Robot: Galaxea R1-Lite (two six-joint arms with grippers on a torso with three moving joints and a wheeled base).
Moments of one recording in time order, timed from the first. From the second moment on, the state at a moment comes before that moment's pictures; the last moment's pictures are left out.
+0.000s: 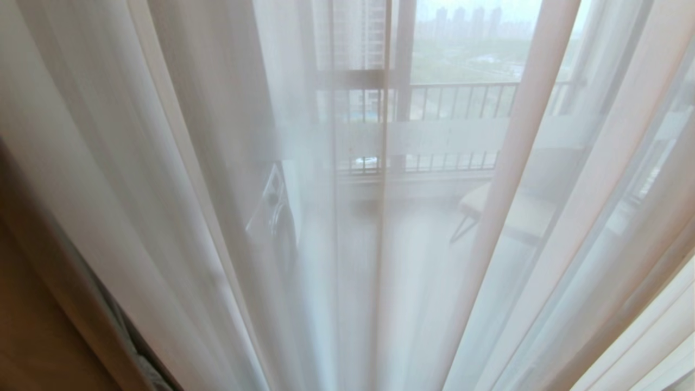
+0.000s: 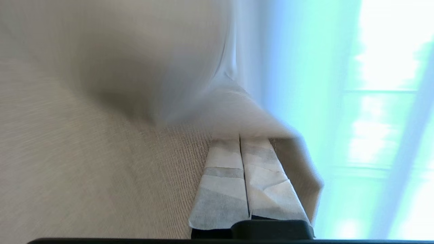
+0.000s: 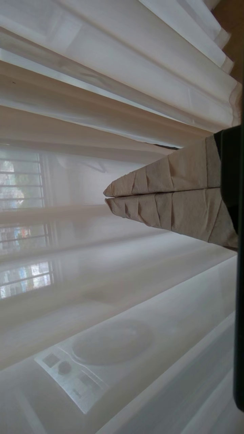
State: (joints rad) left arm 0.54 1.31 -1.02 -0.67 -0.40 -0.19; right arm 0.00 0.00 0.00 -0.01 -0.04 0.07
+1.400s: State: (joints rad) left arm -0.18 1.28 -0.97 -0.65 -0.34 -0.16; right arm 0.00 0.00 0.00 -0.01 -0.04 0.07
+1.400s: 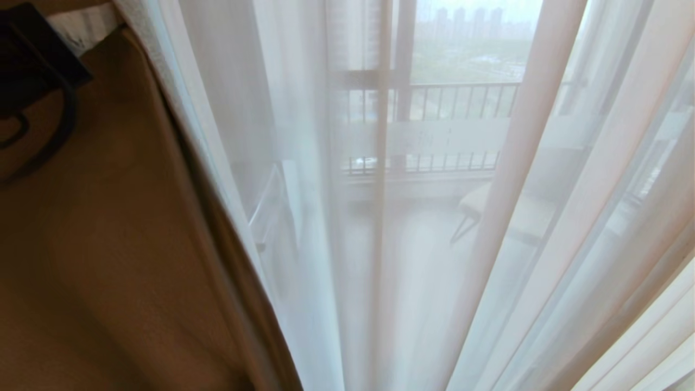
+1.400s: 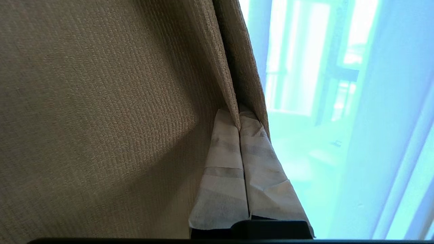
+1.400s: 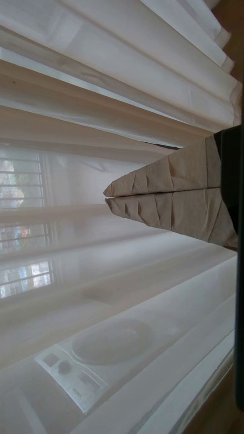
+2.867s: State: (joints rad) left arm -0.22 1.28 -0.94 -0.65 -0.11 -0.11; right arm 0.00 0.00 0.00 -0.01 -0.04 0.07
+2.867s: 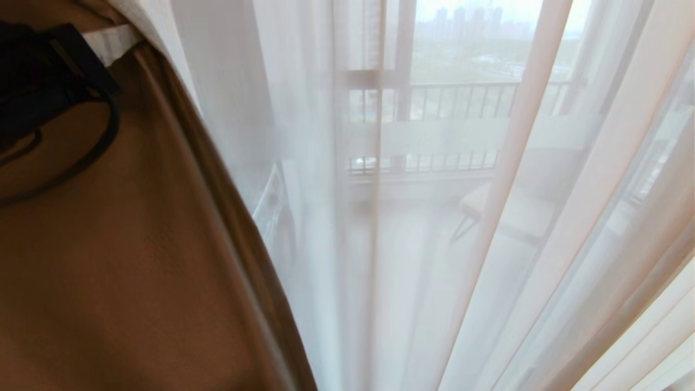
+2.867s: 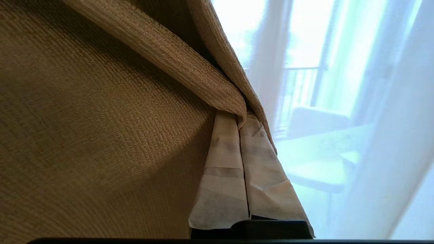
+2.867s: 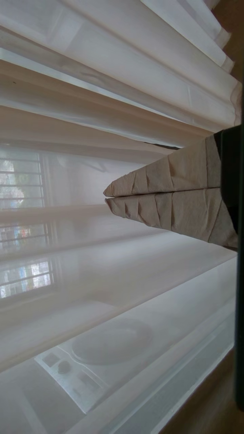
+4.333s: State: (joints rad) left arm 0.19 1.13 -0.71 -0.67 -0.10 -0.11; right arm 0.00 0.00 0.00 -0.01 -0.04 0.07
